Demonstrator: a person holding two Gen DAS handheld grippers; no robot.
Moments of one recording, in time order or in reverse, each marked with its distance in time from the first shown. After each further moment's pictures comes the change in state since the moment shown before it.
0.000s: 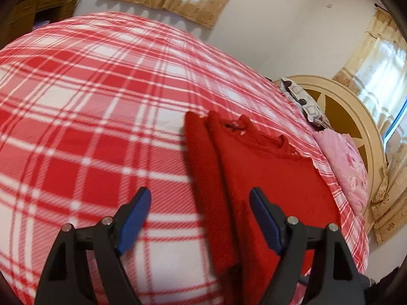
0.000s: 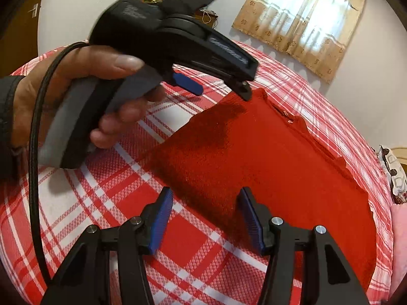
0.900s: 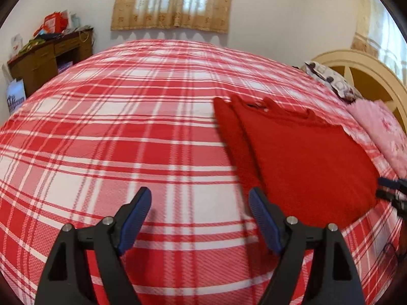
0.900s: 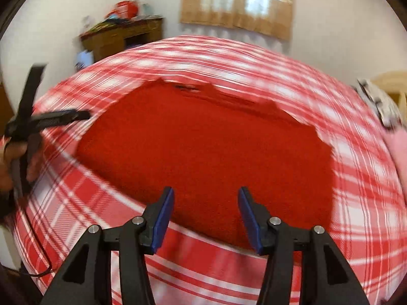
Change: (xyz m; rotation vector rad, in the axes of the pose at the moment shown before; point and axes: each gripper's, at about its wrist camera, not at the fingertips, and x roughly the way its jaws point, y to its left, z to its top) left arm -0.044 -0.016 -0.044 0.157 -0.067 0.324; right arm -0.058 -0.133 -0.056 0.297 0.029 0.016
